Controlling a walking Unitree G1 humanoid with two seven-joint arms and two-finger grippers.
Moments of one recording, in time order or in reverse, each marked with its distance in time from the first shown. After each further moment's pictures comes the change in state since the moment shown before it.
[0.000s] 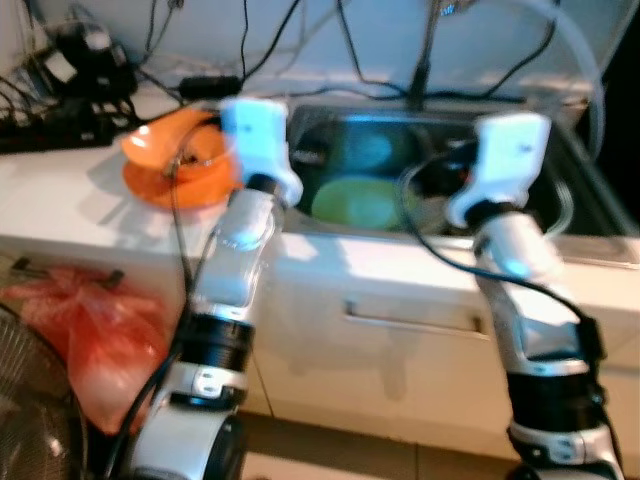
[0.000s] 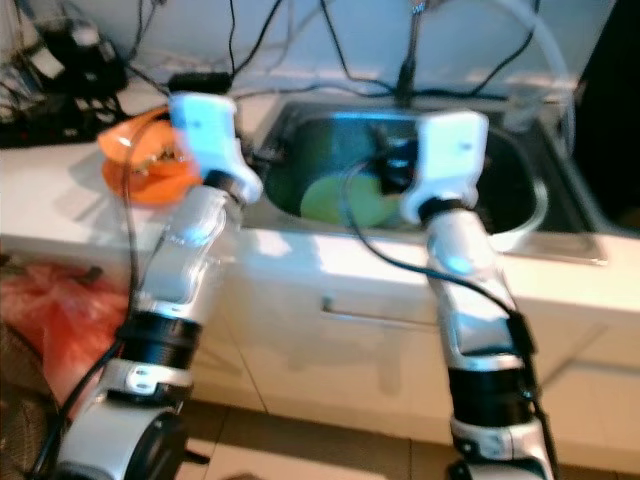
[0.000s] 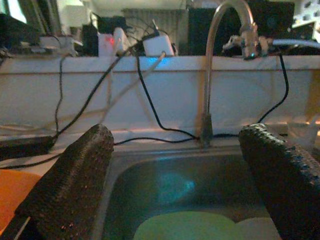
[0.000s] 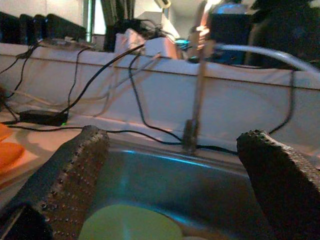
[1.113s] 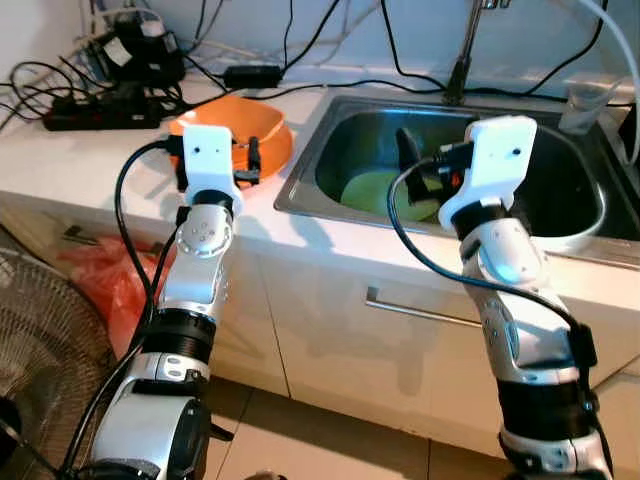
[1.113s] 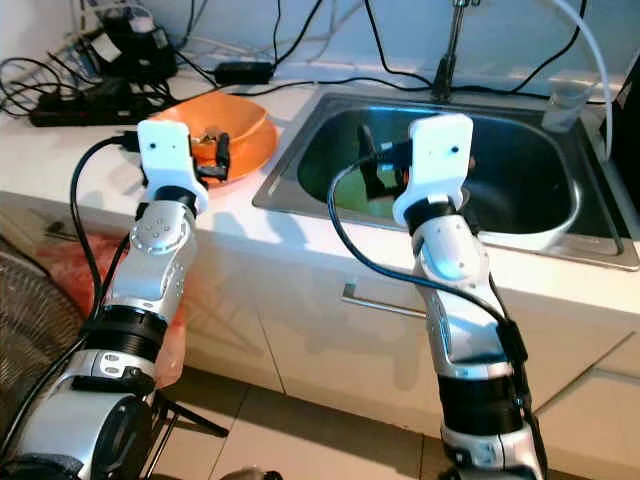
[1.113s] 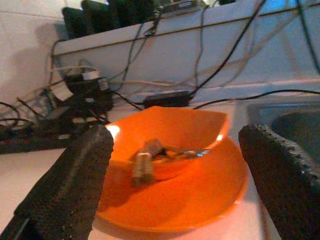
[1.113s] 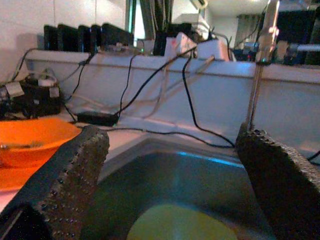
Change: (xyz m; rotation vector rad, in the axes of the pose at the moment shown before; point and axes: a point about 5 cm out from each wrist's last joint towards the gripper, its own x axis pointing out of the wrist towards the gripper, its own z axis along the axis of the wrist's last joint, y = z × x) left arm -0.012 0.073 -0.033 0.230 0.102 0.310; right arm -0.008 0.011 0.000 0.024 -0.001 0.032
